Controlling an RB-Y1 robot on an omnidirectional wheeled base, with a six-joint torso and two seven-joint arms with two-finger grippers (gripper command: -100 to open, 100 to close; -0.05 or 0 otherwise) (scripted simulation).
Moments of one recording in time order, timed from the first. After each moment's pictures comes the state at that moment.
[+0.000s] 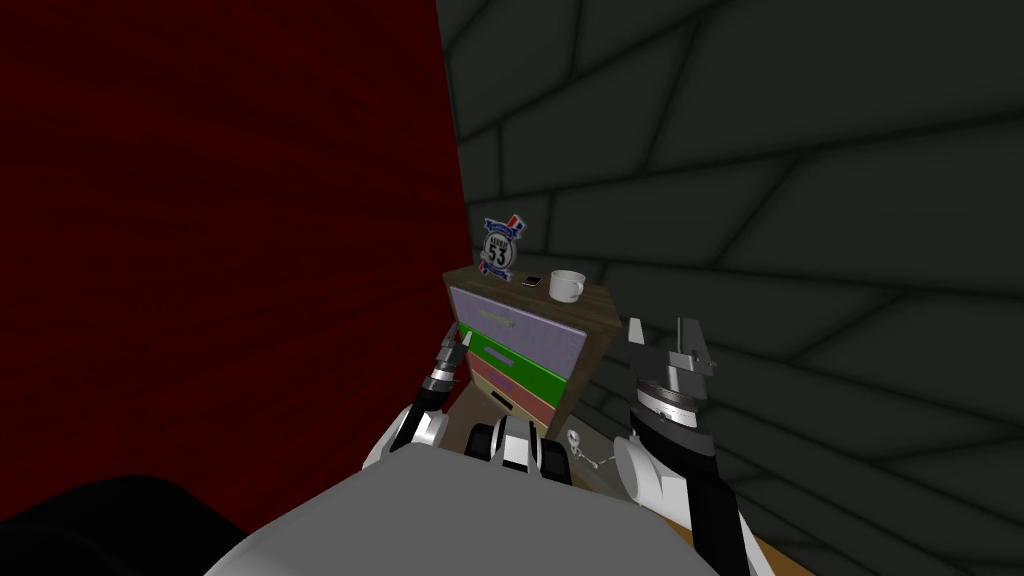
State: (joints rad) left arm 0.43 0.16 -0.10 -1.88 0.02 -0.58 0.25; right arm 0.49 0.01 0.00 -2.30 -0.03 -0.58 -0.10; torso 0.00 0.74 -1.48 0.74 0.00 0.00
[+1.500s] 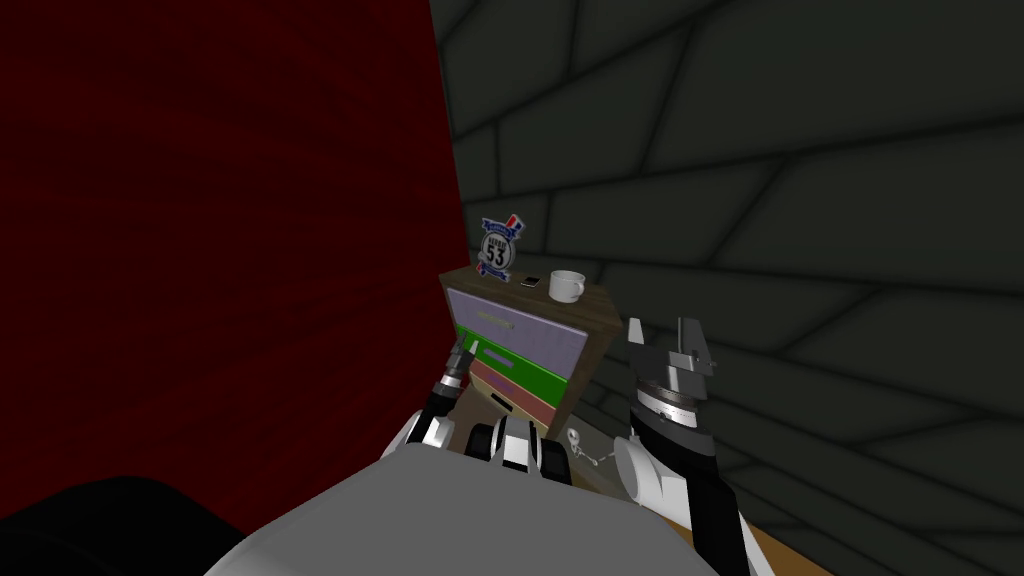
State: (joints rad) left arm 0.40 0.15 -0.14 -1.73 0.00 -0.61 0.26; right arm 0.49 0.01 0.00 -2.30 -0.03 -0.58 -0.10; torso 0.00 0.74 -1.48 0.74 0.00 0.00
